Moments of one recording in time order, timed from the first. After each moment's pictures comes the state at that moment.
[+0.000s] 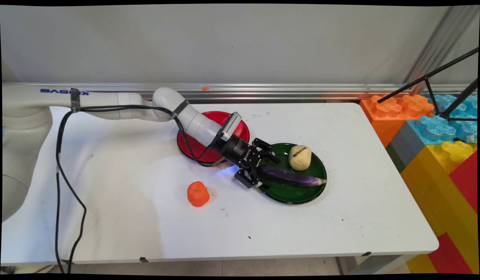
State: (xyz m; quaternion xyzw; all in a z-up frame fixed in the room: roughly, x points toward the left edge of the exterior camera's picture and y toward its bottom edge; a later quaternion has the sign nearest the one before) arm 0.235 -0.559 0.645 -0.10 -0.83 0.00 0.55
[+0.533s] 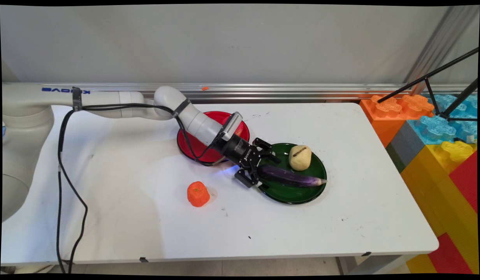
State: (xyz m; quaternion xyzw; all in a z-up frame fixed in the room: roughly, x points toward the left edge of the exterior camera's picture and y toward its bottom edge) arm 0.234 -0.562 0.646 -0.11 -0.83 0.00 0.54
